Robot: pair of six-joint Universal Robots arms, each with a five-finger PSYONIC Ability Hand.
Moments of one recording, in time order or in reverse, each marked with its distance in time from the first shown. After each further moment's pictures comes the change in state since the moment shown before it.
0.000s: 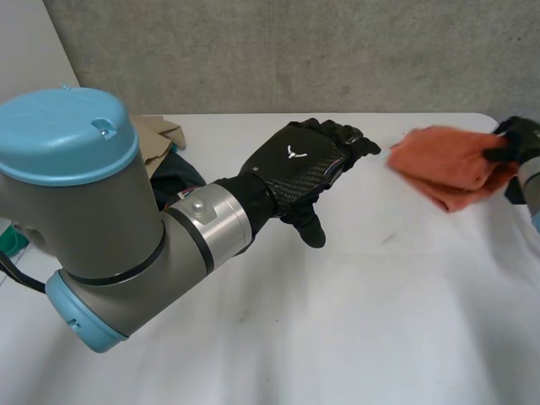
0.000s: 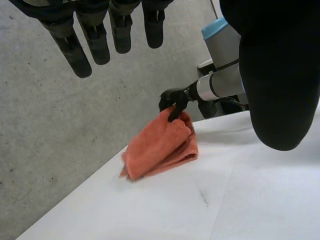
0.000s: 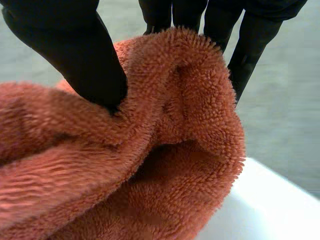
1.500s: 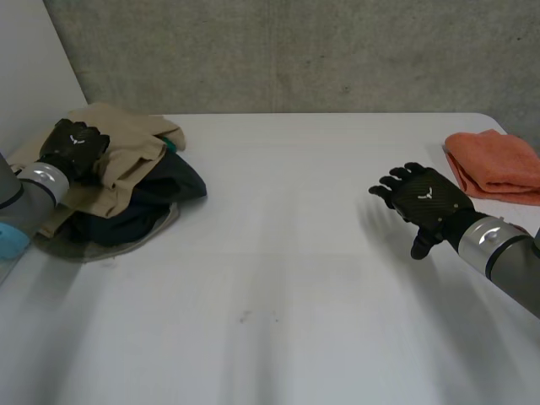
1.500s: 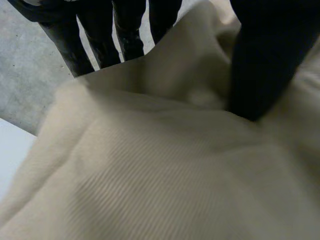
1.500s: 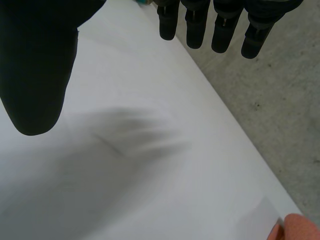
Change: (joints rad) left arm 0.744 -0.416 0.180 0.201 -0.016 0.543; right arm 0.203 -0.832 1.282 -0.158 -0.425 -1.014; left_hand 0.657 0.638 0.616 0.630 0.577; right_hand -0.739 -0.925 -0.933 -0.984 -0.894
